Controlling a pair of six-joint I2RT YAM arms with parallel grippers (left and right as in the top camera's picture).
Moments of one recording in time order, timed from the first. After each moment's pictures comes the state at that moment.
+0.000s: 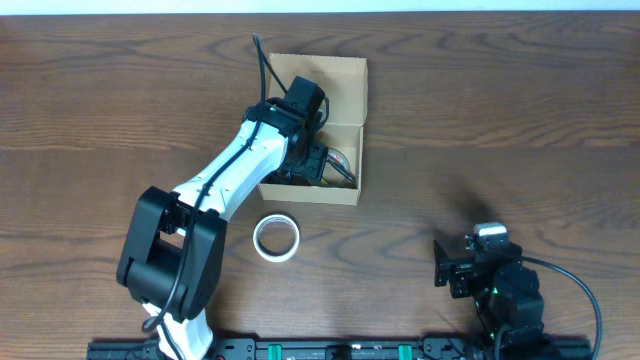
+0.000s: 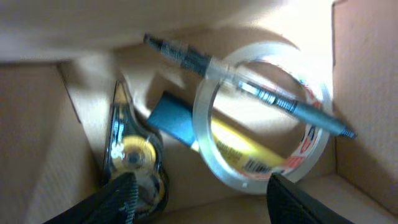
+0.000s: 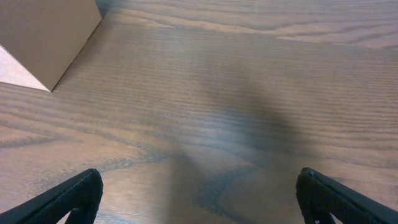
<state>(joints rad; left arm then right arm) -0.47 1.90 1.38 -0.81 0.07 -0.20 0.21 0.05 0.16 -0.69 0.07 0.05</state>
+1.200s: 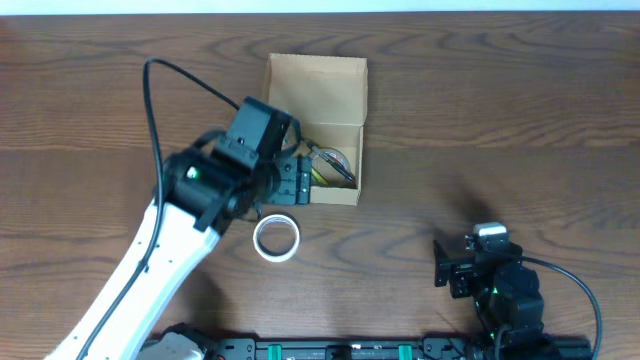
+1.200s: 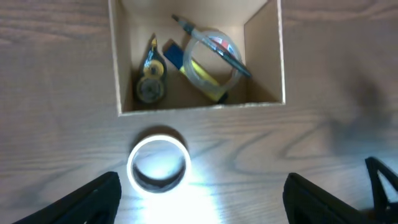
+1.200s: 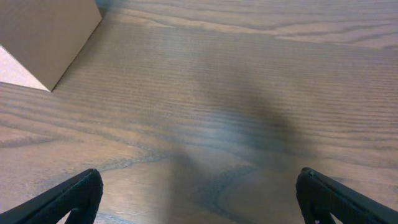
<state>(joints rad) -0.55 1.31 1.35 -1.12 0.02 -0.45 0.21 0.05 0.16 -0.69 0.07 0.05</state>
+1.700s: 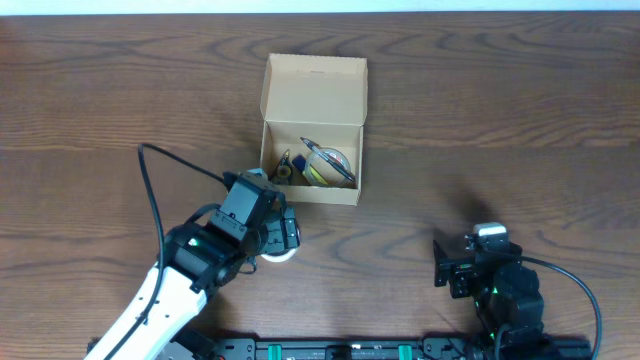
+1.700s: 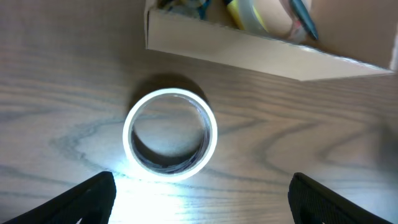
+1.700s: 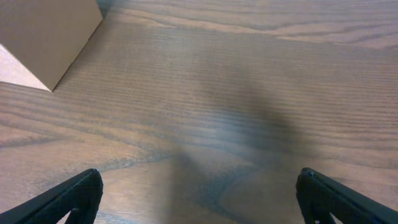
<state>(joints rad) -0.57 1.06 0.79 -0.83 0.00 -0.71 0.21 0.05 0.16 -0.69 0.07 0.05</state>
